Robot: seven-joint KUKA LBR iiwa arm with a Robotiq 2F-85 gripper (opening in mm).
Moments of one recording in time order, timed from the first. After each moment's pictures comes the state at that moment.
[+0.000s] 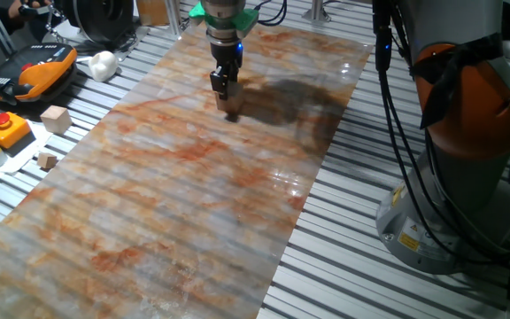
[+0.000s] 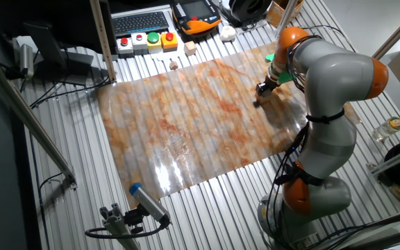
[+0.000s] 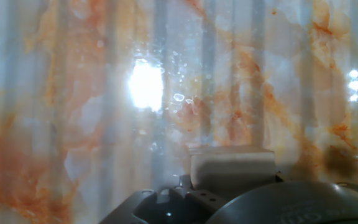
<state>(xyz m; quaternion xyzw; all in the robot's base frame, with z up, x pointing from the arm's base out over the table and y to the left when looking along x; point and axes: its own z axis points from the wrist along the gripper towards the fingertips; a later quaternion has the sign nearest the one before) 0.565 -0.165 0.061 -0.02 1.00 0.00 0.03</state>
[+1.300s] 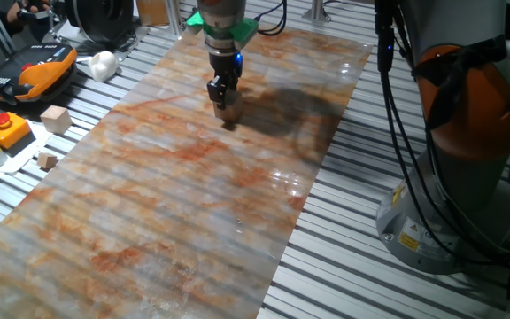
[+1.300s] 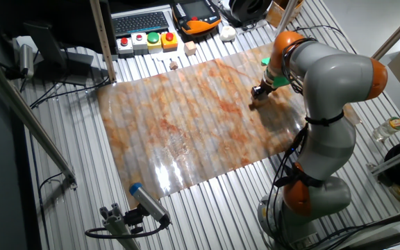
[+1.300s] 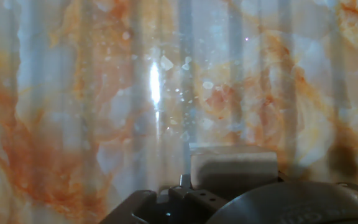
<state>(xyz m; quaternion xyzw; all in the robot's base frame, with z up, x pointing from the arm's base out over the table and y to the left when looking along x) 0.550 -0.133 0.055 0.00 1.00 0.00 0.03</state>
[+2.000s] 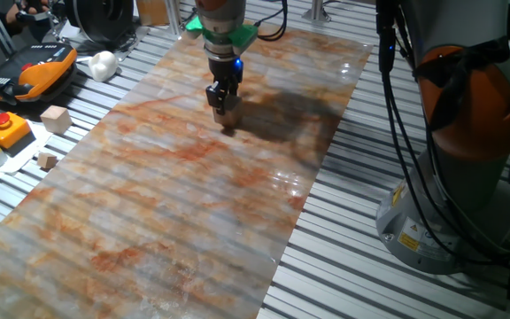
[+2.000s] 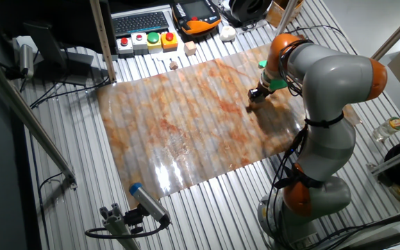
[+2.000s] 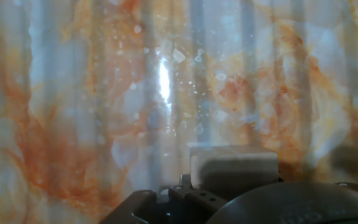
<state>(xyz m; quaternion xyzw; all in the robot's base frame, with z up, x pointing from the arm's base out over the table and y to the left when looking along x) 0.542 -0.117 0.055 0.01 1.00 0.00 0.03</state>
